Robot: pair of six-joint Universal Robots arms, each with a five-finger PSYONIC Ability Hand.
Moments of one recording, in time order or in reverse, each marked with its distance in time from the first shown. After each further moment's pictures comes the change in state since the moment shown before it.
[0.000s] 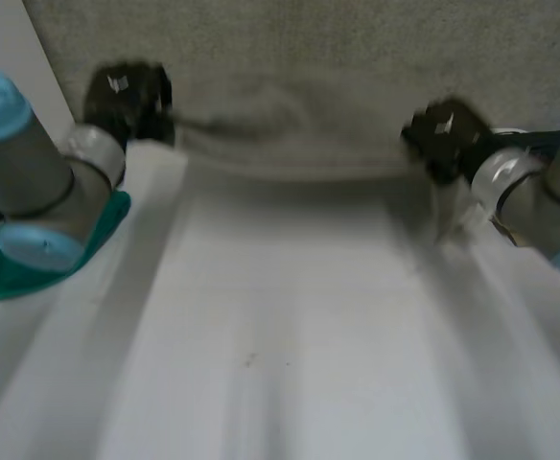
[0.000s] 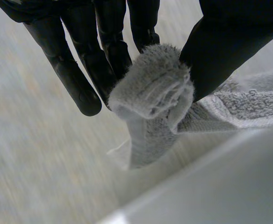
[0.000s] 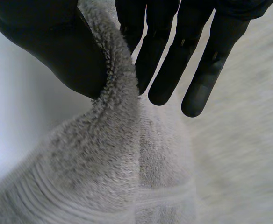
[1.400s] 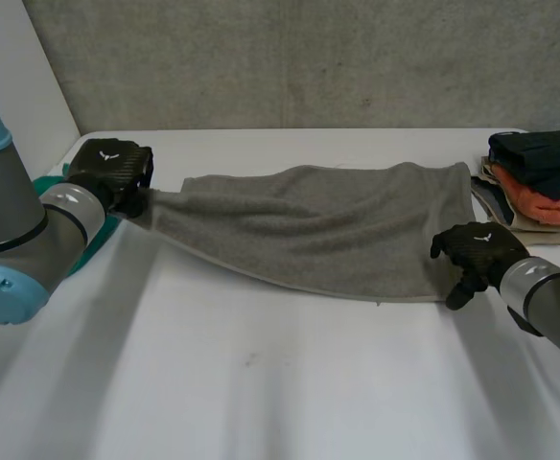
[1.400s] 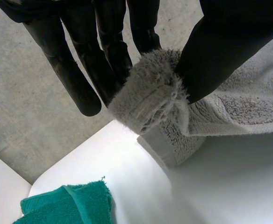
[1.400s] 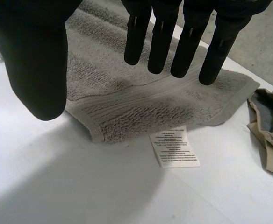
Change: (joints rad) left arm 0.044 0.109 -0.175 -0.214 -0.030 0.220; right arm -0.094 -0.124 0.469 0.000 0.150 0.279; left_hand 0.000 0.000 0.000 0.000 0.000; right_hand -0.585 -0.652 -0.657 -0.667 -0.657
